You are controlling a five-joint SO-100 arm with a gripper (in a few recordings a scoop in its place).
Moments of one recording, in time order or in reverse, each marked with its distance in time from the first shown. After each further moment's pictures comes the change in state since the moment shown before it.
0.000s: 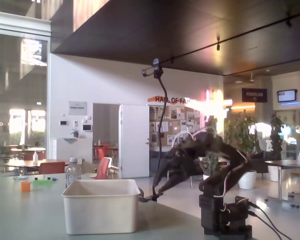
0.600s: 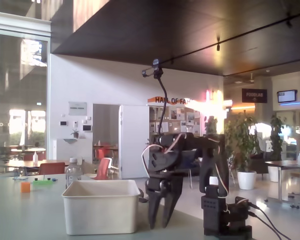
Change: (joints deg) arm -10.3 -61.2 -43.8 21.7 0.0
